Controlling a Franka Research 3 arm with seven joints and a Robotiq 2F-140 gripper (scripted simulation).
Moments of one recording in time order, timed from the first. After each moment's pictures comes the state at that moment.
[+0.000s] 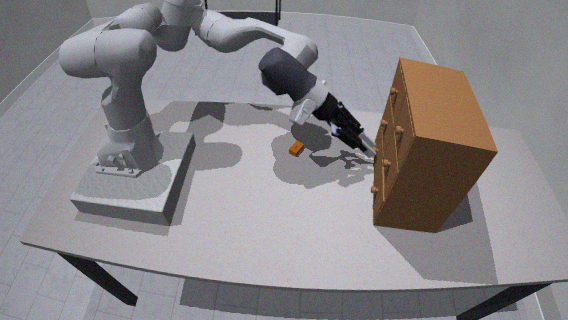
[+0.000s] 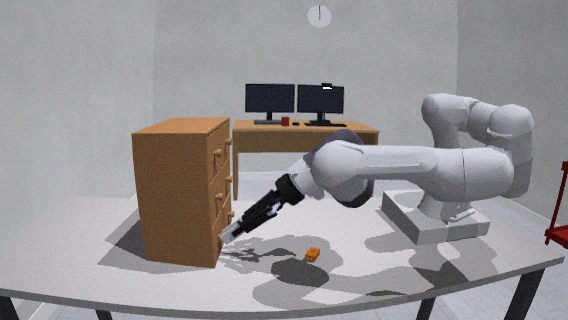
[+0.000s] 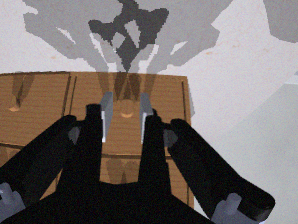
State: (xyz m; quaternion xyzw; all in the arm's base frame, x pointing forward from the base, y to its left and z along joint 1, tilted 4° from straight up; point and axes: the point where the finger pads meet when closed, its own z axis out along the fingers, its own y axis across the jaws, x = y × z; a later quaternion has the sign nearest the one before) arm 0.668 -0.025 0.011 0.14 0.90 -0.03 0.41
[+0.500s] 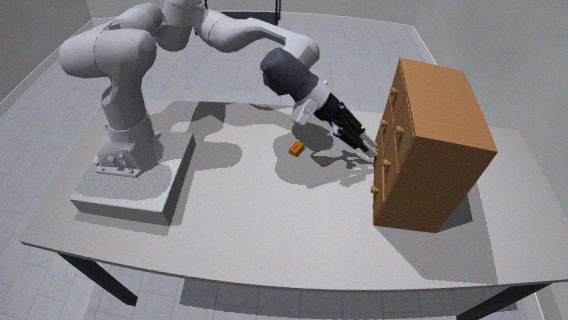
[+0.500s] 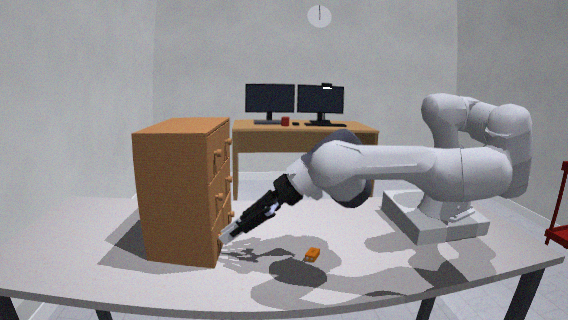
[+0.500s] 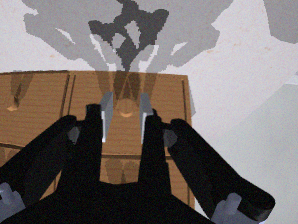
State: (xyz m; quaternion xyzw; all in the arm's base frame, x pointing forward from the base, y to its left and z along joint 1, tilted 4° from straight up) arm 0.672 -0.026 0.010 0.14 0.90 -0.03 0.41
